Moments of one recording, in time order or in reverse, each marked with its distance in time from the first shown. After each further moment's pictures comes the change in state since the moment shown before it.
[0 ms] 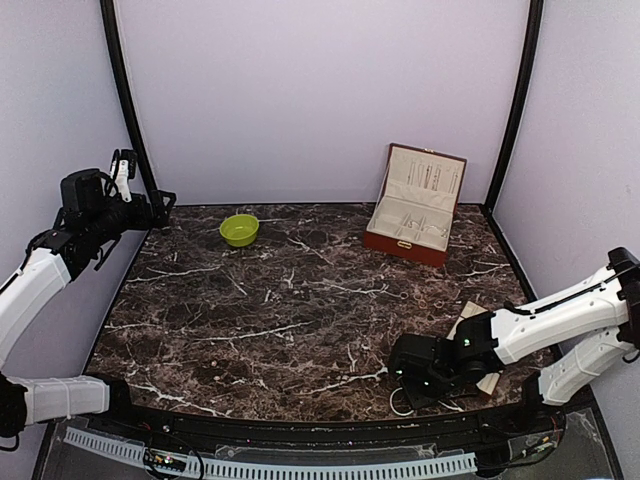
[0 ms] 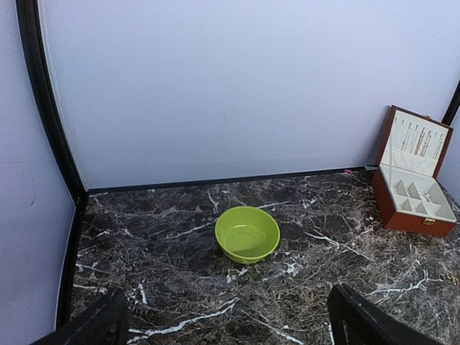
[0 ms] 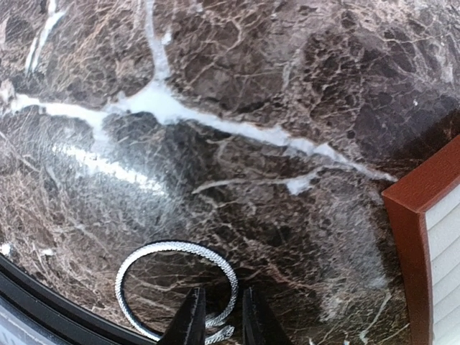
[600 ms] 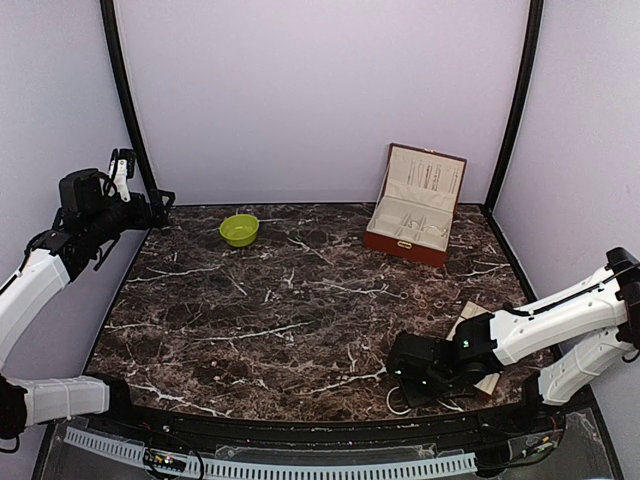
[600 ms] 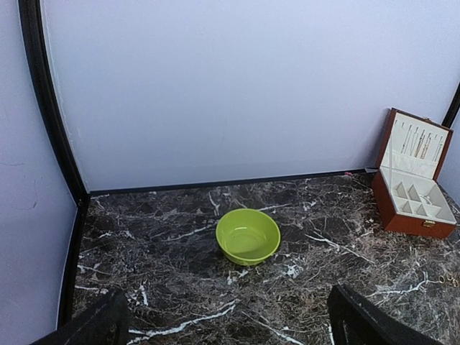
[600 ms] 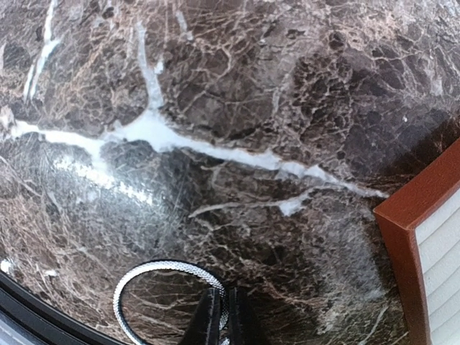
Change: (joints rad) left arm 0.000 -0.010 0.000 0.000 -0.004 -0.003; right arm 0.003 0.011 -0.006 0.035 0.049 0.027
